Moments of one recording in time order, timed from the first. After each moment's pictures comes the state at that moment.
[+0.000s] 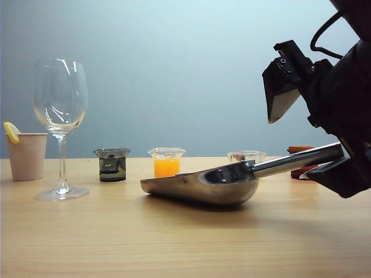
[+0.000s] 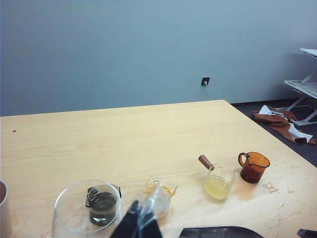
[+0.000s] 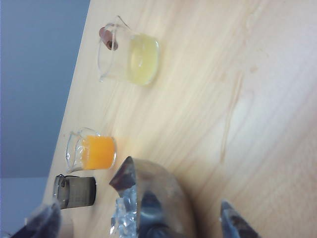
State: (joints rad) left arm -0.51 0.54 0.72 -0.20 -0.09 -0.11; right arm 0.87 1.22 0.34 0.40 0.65 1.52
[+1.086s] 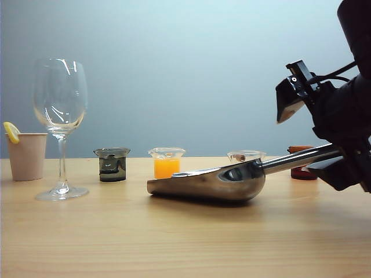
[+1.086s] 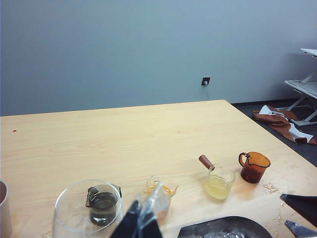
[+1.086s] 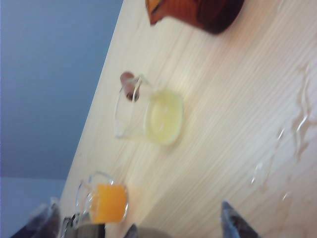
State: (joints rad) left arm -0.52 0.54 0.72 -0.20 -0.09 -0.11; right arm 0.54 1.45 0.34 0.82 0.36 1.30
